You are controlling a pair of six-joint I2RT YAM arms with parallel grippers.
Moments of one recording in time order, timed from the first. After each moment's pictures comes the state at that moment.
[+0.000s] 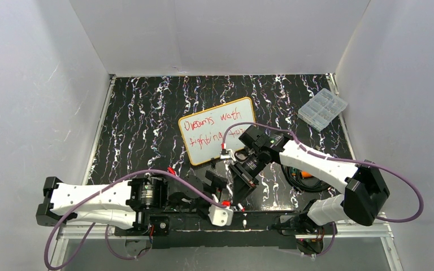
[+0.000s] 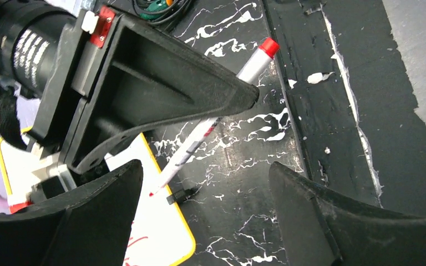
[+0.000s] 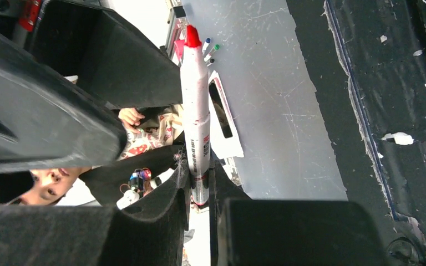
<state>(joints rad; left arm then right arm) -1.50 0.91 0.87 -0.51 -0.11 0.65 0.86 1.37 1.01 -0.90 -1.13 0.30</state>
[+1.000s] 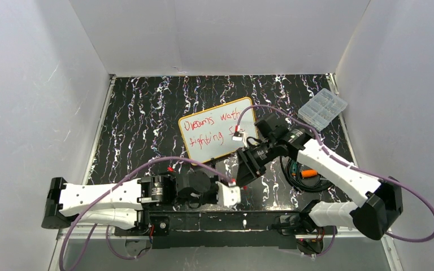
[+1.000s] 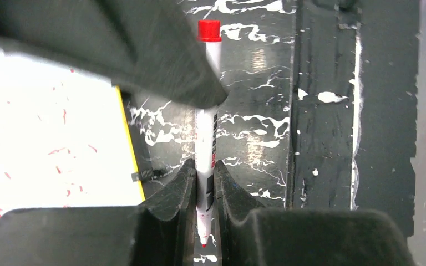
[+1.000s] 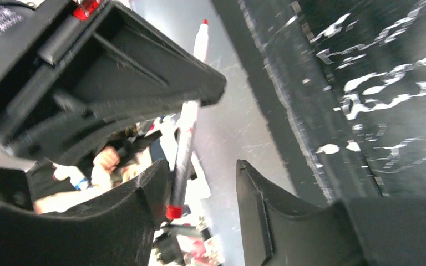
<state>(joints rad) -1.48 1.01 0.85 -0.43 -0.21 0.42 0.78 1.26 1.06 -0.90 -0.98 0.32</state>
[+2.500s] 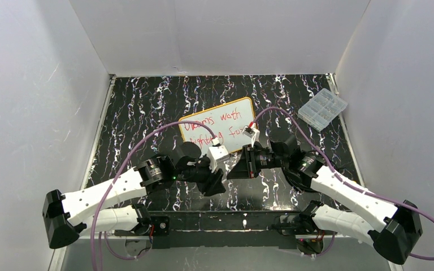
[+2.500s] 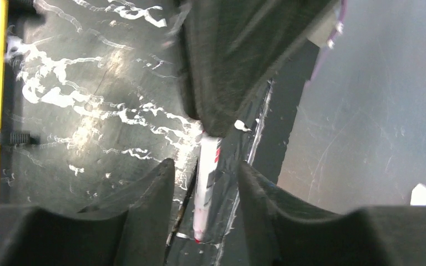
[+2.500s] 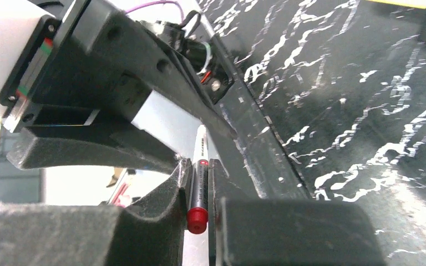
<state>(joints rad) -1.06 1.01 0.83 -0.43 0.34 -0.14 0.80 0.96 0.70 -0.17 -0.71 0.72</state>
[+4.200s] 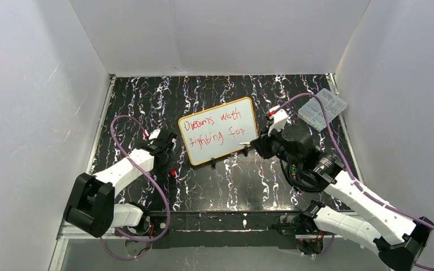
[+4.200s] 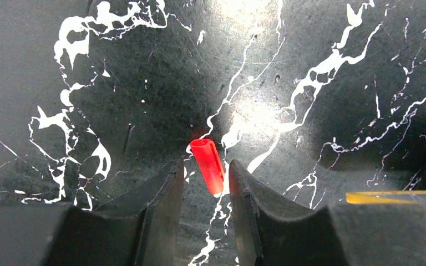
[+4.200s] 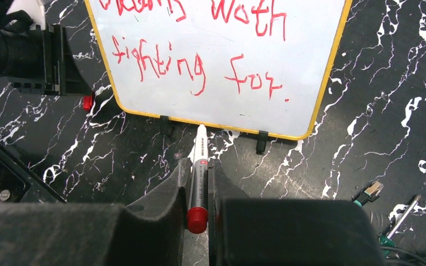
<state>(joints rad) -0.43 1.27 0.68 -0.63 -0.27 -0.79 0.81 0.84 0.83 -0.38 0.09 0.25</state>
